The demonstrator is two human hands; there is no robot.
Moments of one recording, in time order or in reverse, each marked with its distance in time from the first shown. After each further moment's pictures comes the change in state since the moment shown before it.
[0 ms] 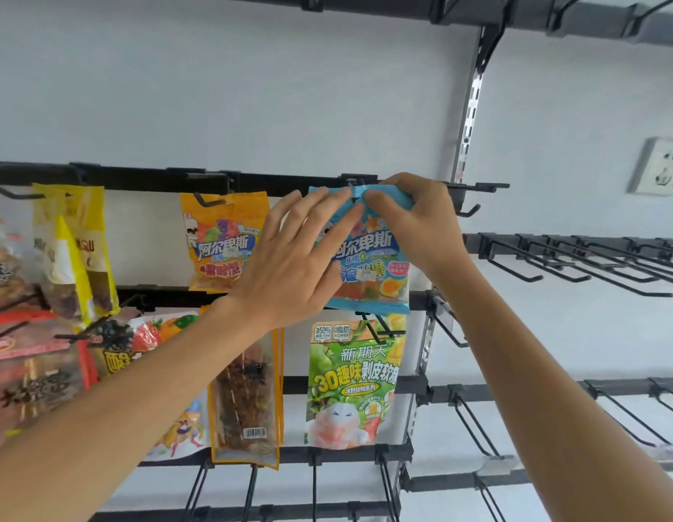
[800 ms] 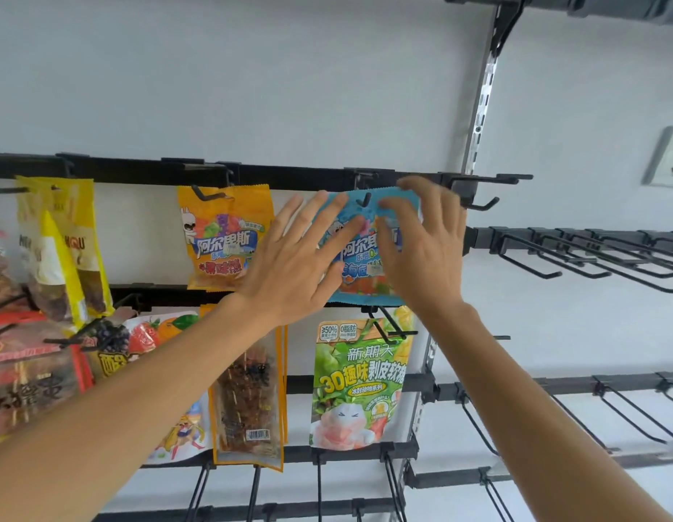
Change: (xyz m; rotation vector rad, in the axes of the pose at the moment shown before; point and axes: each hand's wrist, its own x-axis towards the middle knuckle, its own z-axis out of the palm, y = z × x) left_hand -0.009 -0.014 0.036 0.085 -0.211 -0.003; right_hand -0.020 0.054 0.031 -0.717 0.401 -0.503
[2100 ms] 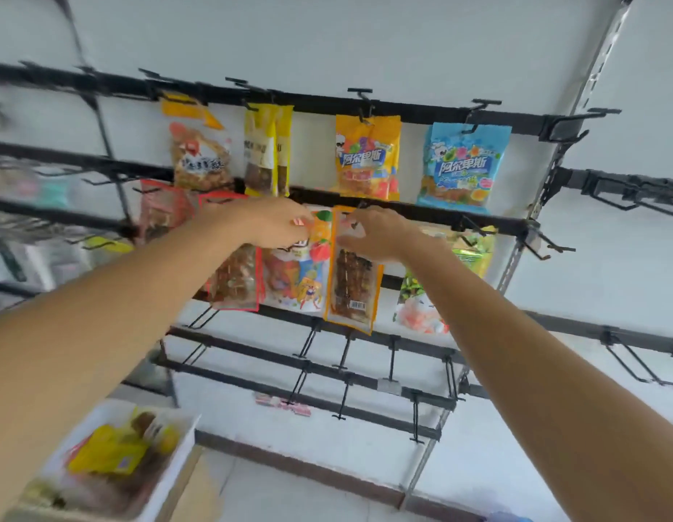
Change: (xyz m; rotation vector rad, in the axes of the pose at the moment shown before) left_hand -0.159 -0.058 -0.171 -0.348 -0.915 -0.514; right_hand -0.031 -0.175 -0.057 0.254 -1.305 -0.046
